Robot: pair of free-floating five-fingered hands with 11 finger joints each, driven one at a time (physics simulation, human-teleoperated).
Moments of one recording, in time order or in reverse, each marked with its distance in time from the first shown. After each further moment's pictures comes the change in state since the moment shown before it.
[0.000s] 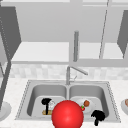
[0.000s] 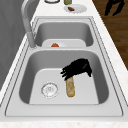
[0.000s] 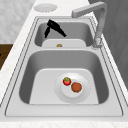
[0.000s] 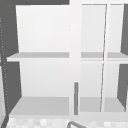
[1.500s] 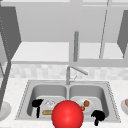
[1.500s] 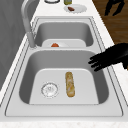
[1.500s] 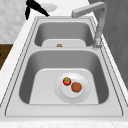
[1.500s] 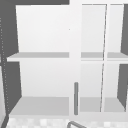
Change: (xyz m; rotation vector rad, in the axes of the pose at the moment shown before) left hand 0.190 0.049 0.031 -0.026 0.020 -0.054; right hand 0.000 0.000 0.000 0.000 0.000 0.000
